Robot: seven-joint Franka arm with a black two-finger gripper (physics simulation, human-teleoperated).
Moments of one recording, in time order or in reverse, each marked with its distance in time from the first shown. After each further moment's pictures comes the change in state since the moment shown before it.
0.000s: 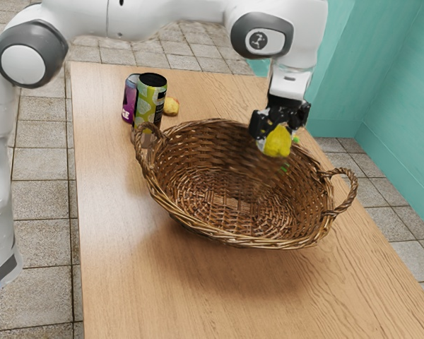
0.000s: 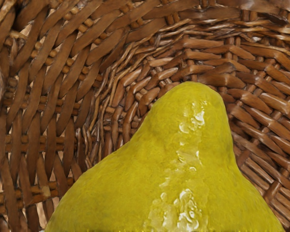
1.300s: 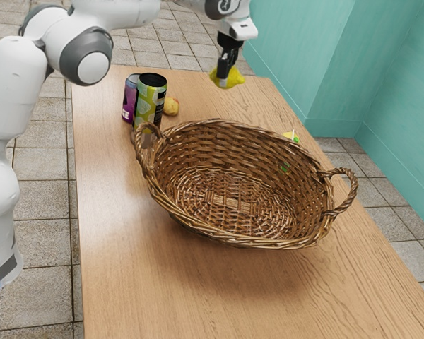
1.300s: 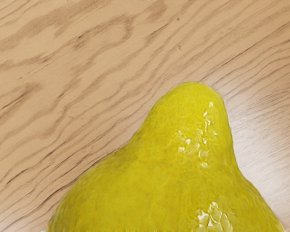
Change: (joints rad) arm 0.229 0.238 0.452 0.172 -0.149 0.058 -0.049
